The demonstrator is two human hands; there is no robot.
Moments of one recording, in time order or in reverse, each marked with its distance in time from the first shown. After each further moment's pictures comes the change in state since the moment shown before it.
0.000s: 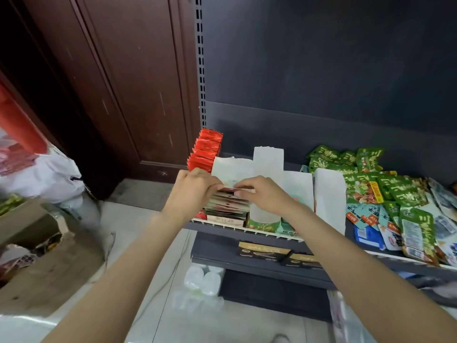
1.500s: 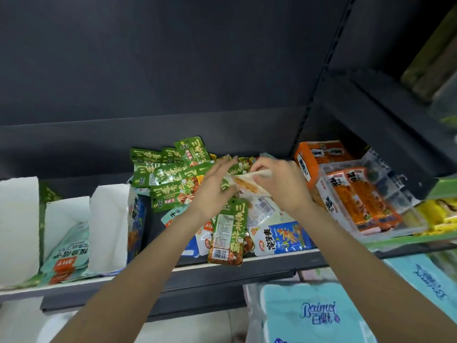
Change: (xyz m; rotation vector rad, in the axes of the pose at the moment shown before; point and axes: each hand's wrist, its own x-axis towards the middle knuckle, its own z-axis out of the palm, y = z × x) left_hand 0.207 0.454 0.234 -0.621 -0.283 0.037; right_hand -0.220 0.375 -0.279 -0.178 0.593 0.267
